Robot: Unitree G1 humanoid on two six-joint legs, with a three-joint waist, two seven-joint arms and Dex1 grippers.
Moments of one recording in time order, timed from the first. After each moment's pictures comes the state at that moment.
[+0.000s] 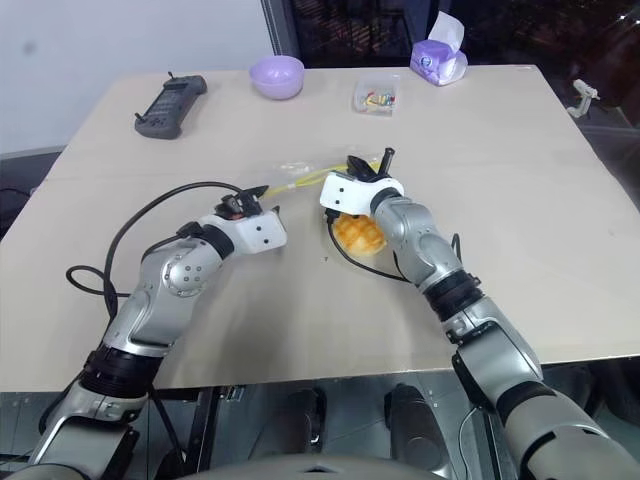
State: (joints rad) left arm -0.36 0.59 -0.17 -0.15 0.61 0.09 -0.43; right arm -0.83 -0.21 0.43 0.40 -0.75 0.06 0.18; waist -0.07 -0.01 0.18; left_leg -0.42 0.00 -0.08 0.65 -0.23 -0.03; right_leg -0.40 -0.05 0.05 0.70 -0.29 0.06
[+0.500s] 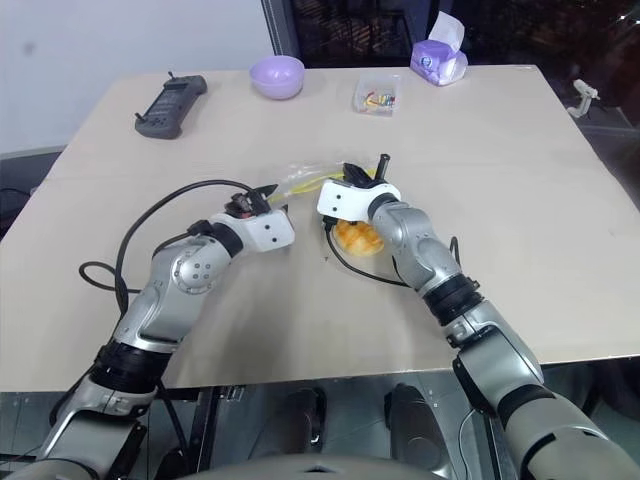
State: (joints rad) left arm -0.39 0.57 -0.20 -0.12 0.61 0.09 -0.43; right arm -0.81 -0.21 0.45 0.39 -0.74 0.06 0.21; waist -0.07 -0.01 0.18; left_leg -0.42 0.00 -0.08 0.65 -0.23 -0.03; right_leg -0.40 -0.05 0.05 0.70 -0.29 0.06
